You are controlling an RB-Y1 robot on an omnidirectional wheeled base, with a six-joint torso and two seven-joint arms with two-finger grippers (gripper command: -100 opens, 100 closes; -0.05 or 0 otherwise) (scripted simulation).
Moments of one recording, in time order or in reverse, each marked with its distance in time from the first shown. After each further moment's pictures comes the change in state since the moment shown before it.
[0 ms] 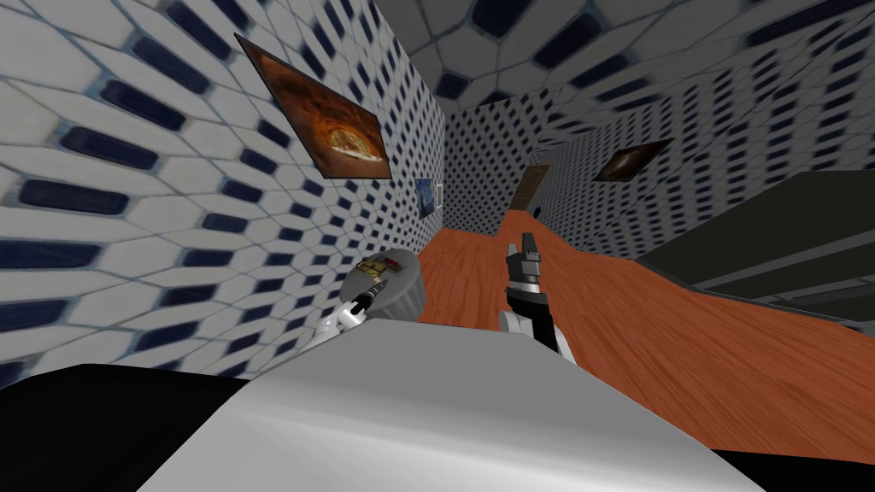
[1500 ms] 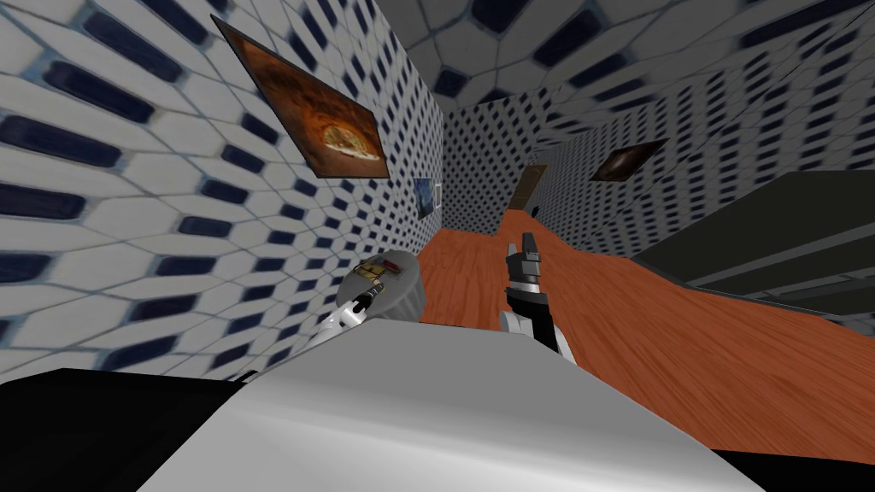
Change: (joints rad) left arm -0.054 -0.016 0.005 0.111 -0.029 0.014 -0.036; right arm 0.000 0.000 0.000 0.000 0.000 0.000 0.000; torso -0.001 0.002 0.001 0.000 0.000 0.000
